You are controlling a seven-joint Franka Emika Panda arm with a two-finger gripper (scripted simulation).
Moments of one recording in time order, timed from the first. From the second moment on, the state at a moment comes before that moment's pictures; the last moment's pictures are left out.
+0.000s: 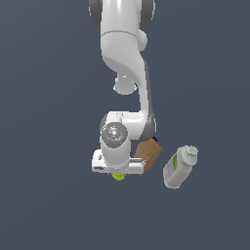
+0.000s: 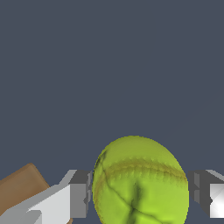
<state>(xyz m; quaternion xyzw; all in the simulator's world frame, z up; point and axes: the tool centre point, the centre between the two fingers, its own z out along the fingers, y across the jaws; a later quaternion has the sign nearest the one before) 0.122 -0.027 0.052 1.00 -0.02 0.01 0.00</state>
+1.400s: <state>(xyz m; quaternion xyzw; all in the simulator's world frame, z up) 0.050 -0.082 0.189 1.00 -0.02 0.01 0.00</state>
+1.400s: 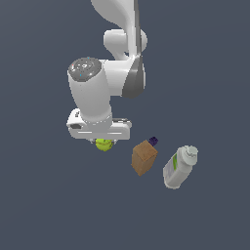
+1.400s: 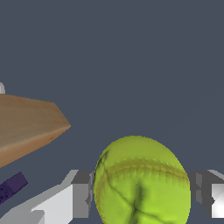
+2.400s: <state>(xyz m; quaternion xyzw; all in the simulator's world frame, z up) -0.040 -0.157 0.379 1.00 -0.02 0.00 0.00</state>
